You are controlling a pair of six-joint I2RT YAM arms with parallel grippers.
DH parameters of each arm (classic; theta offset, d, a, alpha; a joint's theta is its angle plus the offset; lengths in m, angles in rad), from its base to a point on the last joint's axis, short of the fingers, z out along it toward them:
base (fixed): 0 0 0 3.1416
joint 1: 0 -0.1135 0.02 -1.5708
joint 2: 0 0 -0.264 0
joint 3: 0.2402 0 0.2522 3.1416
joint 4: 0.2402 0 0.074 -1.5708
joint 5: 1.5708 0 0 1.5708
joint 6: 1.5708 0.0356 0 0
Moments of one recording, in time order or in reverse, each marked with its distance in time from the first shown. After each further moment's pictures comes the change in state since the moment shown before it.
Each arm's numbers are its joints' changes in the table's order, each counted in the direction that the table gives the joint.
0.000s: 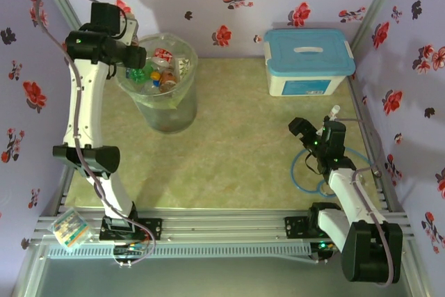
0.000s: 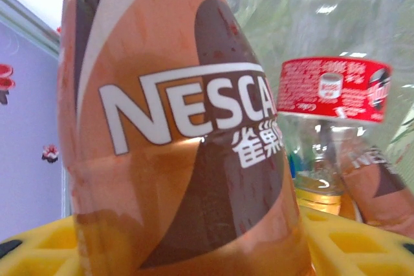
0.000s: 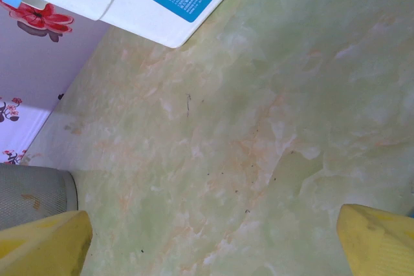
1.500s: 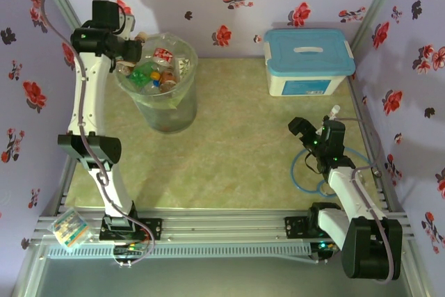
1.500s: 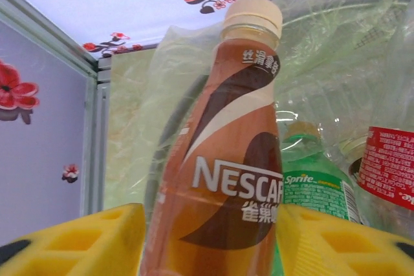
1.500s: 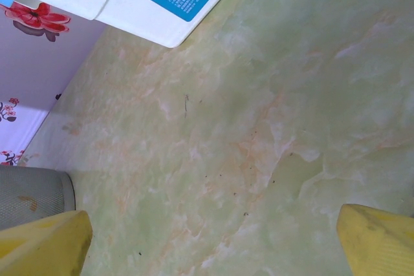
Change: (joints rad) left arm -0.052 -0.097 0.013 -0.126 -0.008 0.024; right arm 0.000 -0.025 0.000 -0.021 0.000 0.000
